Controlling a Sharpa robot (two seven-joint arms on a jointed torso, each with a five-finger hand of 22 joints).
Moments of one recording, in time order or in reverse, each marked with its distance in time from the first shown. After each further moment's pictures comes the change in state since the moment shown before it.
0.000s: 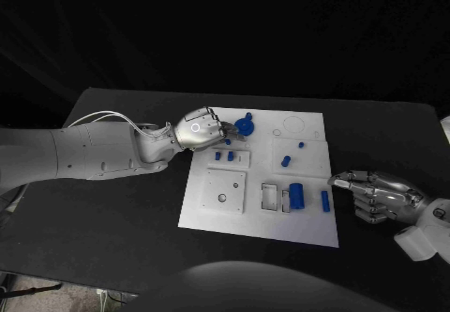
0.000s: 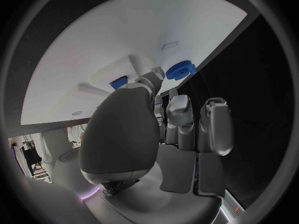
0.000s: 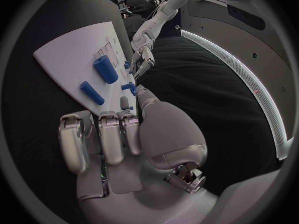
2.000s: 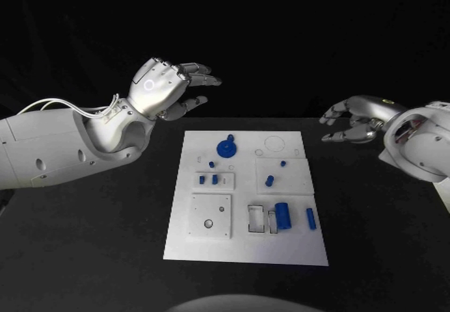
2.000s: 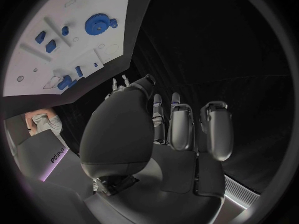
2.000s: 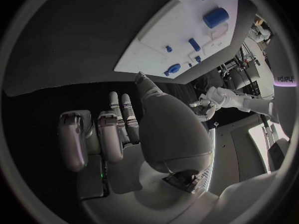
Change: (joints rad) left arm 0.287 -0.108 0.001 0.195 0.177 0.000 -0.206; left_hand -0.136 0.067 -0.048 0.072 0.010 0.059 0.022 -0.011 -0.042 -0.200 0.008 0.120 -0.024 -0.001 -0.013 0.274 0.342 0.000 0.004 -0.011 0.062 0.000; right arm 0.290 0.247 0.001 -0.242 -1.157 -0.341 -0.165; right_hand 0.079 -0.220 0.046 0.046 -0.084 0.241 -0.046 -0.469 -0.168 -0.770 0.061 -1.243 -0.890 -0.002 0.019 0.000 0.000 0.000 0.002 0.006 -0.062 -0.001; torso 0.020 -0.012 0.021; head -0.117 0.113
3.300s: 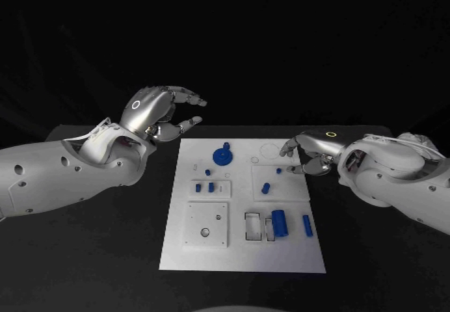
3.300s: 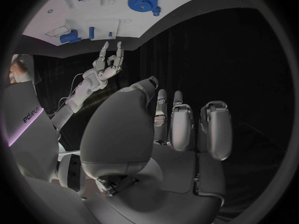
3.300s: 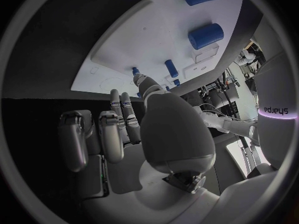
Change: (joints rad) left arm -0.051 -0.012 -0.001 0.059 0.660 0.000 0.296; left_hand -0.015 0.011 0.055 0.000 0.034 0.108 0.137 -0.008 -0.011 0.036 0.061 0.041 -0.001 0.000 -0.002 0.018 0.015 0.000 -0.004 -0.010 0.013 0.000; right arm -0.080 0.046 0.001 0.097 -0.187 0.005 0.040; right_hand 0.014 -0.018 0.080 0.002 0.230 0.074 0.014 -0.067 0.062 0.069 -0.014 0.089 -0.018 0.000 -0.007 0.000 0.000 0.000 -0.004 -0.004 0.015 0.000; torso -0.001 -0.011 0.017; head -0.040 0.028
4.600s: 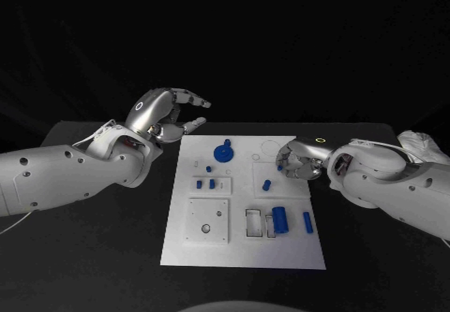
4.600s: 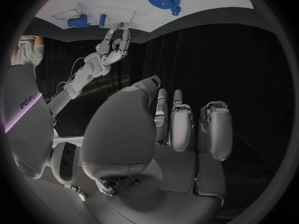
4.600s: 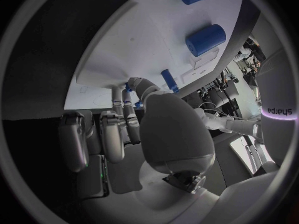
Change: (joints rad) left arm -0.027 0.013 0.000 0.002 0.214 0.000 0.147; left_hand 0.036 -0.001 -0.023 0.001 0.053 0.016 0.009 -0.004 -0.003 0.029 0.003 0.017 0.000 0.002 0.001 0.000 -0.004 0.000 0.004 0.004 0.000 0.000; right arm -0.045 0.059 0.000 -0.057 0.032 0.034 0.002; right_hand -0.008 -0.008 0.085 -0.033 0.111 0.075 0.000 0.034 0.120 0.056 -0.018 0.073 0.030 0.002 -0.013 0.000 0.001 0.000 0.004 -0.011 0.000 0.000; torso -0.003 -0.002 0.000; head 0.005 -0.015
